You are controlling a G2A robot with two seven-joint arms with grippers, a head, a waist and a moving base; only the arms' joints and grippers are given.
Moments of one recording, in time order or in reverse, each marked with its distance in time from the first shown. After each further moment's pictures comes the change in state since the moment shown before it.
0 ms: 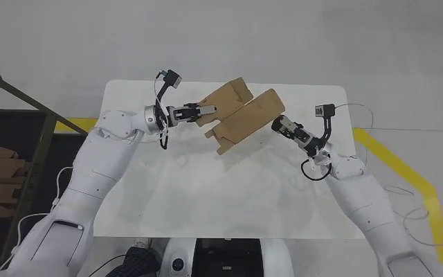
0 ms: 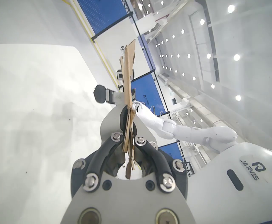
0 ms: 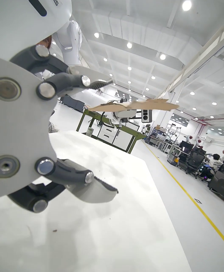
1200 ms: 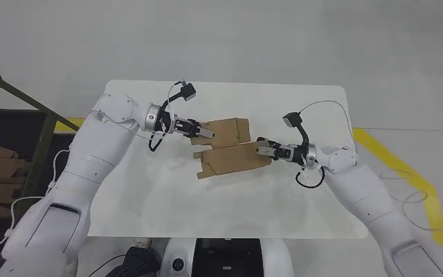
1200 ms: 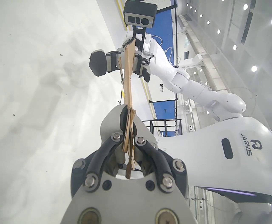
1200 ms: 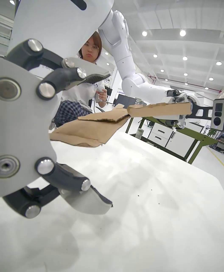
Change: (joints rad) left arm -0.146 0.012 0.135 0.088 -0.019 0.132 -0.350; right arm 0.127 0.044 -0.239 -0.019 0.025 0.030 0.289
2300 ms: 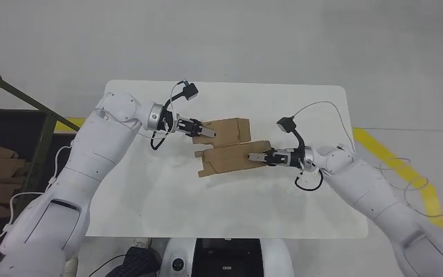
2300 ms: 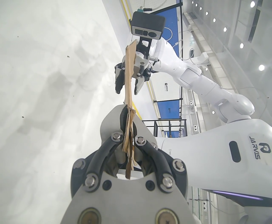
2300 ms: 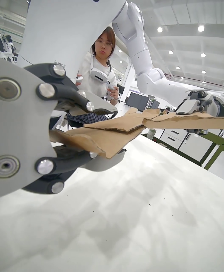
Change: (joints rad) left arm -0.035 0.006 0.063 0.029 0.003 -0.035 0.035; right arm 0.137 0.065 -0.303 0.017 0.085 -0.103 -0.103
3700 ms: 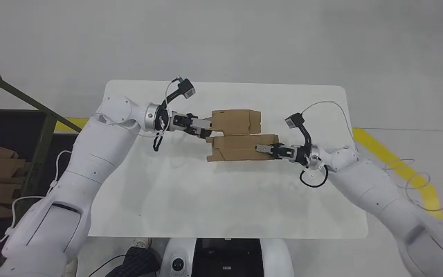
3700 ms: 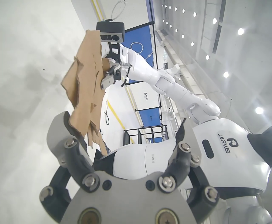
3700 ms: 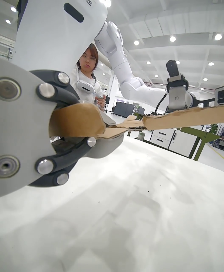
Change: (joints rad) left arm 0.033 -0.006 -0.031 0.010 -0.177 0.008 -0.009; right arm 0.059 0.008 -0.115 0.099 0.242 0.032 0.031
